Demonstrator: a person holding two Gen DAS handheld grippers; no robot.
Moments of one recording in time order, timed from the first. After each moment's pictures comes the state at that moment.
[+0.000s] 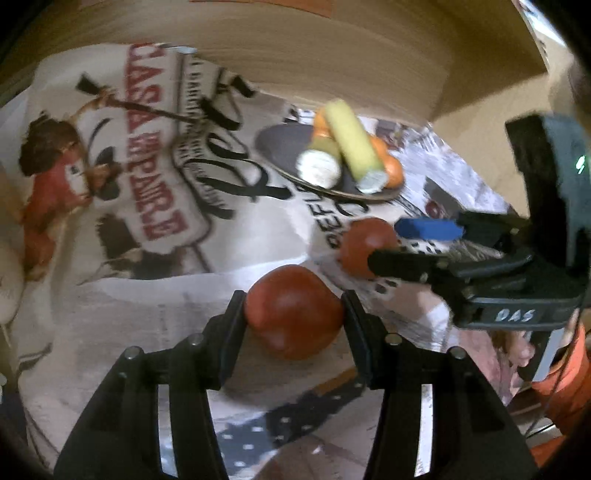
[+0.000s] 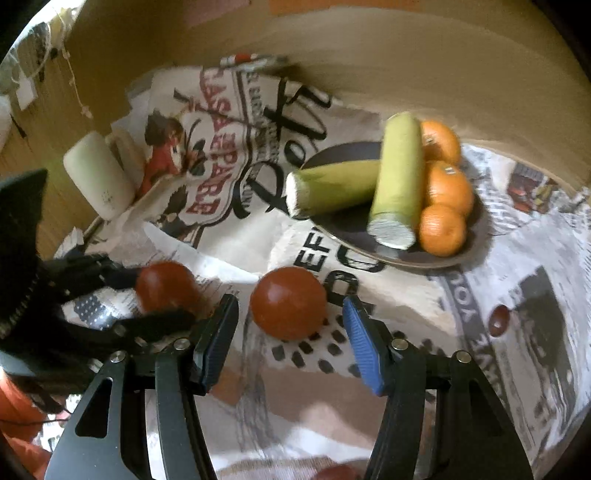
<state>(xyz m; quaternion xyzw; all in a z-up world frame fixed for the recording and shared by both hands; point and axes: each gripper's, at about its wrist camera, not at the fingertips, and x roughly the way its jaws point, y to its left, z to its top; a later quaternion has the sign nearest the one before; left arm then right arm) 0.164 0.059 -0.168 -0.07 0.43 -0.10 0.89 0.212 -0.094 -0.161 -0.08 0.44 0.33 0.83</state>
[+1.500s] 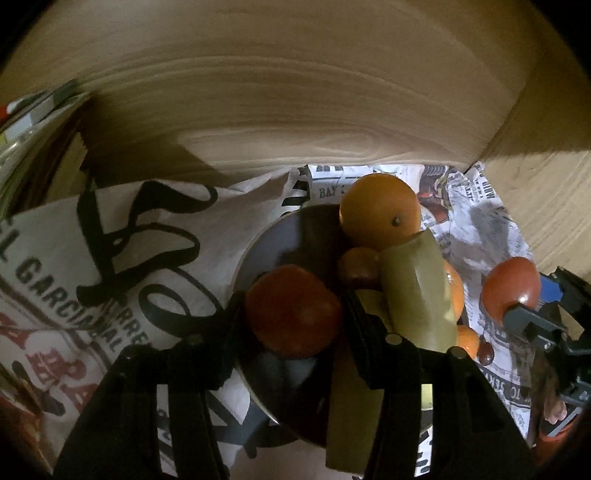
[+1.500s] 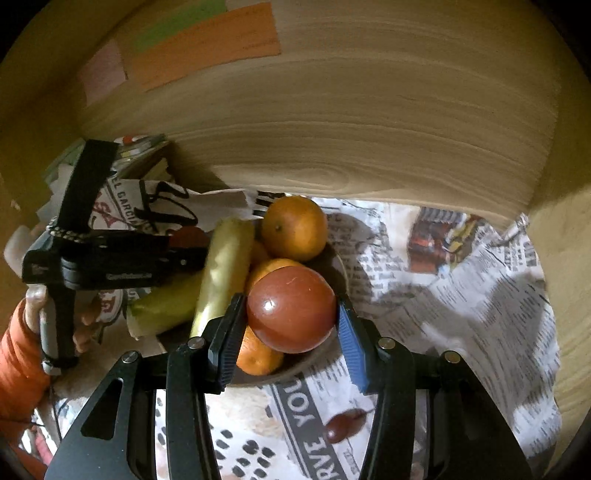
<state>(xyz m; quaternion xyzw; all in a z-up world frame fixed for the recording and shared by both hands) 0.384 0.037 -0.168 -0.05 0.48 -0.12 0.87 0.308 -0.168 -0.108 -0.04 0.40 0.23 0.89</state>
